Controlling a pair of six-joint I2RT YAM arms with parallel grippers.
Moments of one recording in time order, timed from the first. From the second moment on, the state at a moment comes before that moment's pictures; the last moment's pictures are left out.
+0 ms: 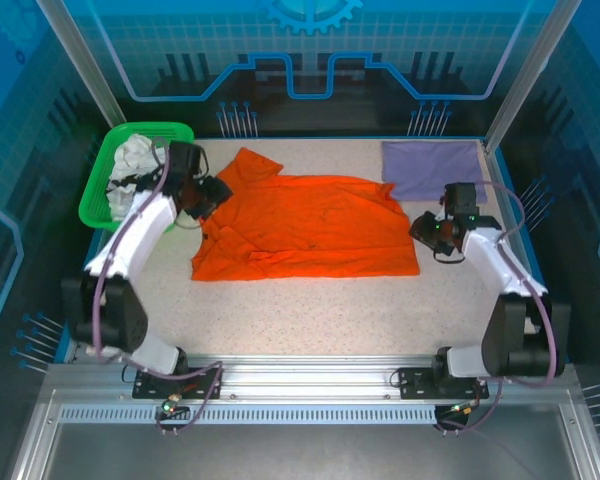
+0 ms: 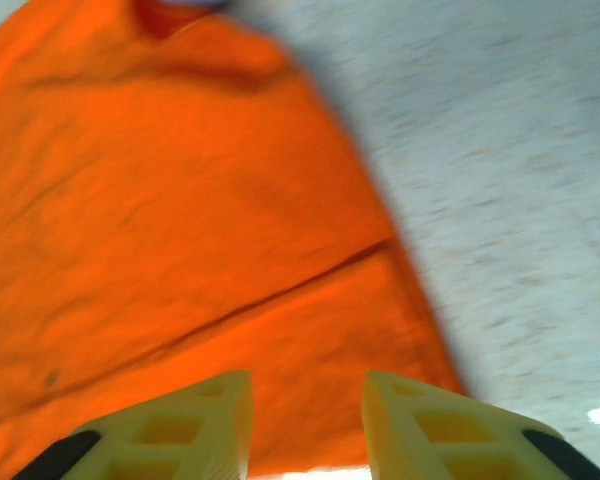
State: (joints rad) left arm -0.11 1.48 1.27 -0.75 0.16 -0.86; right arm -0.02 1.35 0.91 -0.58 -0.22 0.54
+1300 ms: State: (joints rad) left arm -0.14 1.33 0.55 -0.34 0.00 -1.03; right arm 0.03 1.42 0.65 -0.51 -0.29 0.58
